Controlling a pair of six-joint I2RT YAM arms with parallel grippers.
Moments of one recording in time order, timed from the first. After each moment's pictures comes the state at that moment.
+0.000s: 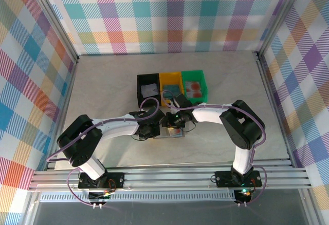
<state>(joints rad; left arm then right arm) -0.82 1.63 0.85 -0.50 -0.09 -0.93 0.73 1.84 1.00 -0.21 -0.45 0.70</state>
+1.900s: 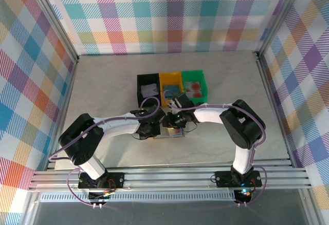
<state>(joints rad) -0.82 1.65 0.86 -0.52 -0.07 -0.93 0.72 1.84 0.99 -0.18 -0.50 0.70</state>
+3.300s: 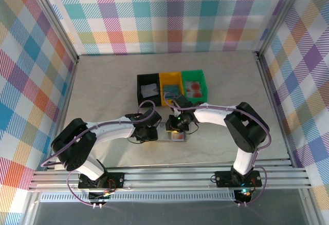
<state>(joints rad) -0.82 1.54 0.79 -0.54 -0.02 -0.92 0.75 1.79 1.00 -0.39 -0.41 0.75</state>
